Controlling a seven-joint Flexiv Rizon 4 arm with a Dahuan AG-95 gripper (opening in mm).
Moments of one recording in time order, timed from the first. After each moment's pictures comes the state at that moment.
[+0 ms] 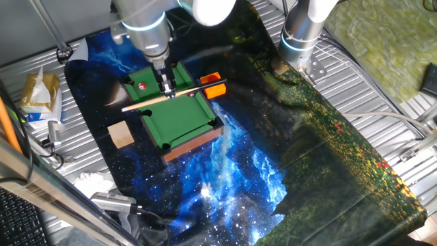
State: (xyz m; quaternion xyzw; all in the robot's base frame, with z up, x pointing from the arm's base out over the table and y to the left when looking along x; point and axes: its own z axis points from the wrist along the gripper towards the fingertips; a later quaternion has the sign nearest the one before) arm 0.497 0.008 0.154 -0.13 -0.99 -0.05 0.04
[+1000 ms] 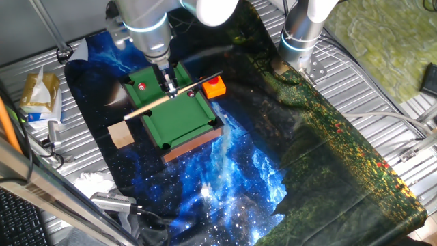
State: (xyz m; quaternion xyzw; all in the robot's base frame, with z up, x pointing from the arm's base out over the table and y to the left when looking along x) arm 0.498 0.009 0.154 0.03 -1.00 -0.02 0.03
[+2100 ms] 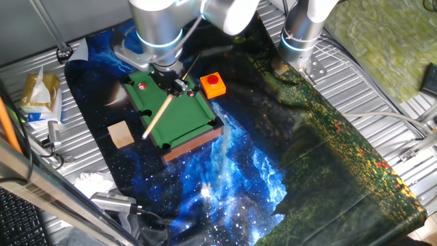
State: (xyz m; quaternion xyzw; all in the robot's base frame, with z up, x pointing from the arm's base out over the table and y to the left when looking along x) arm 0.497 0.009 0.154 0.32 -0.94 0.06 0.01
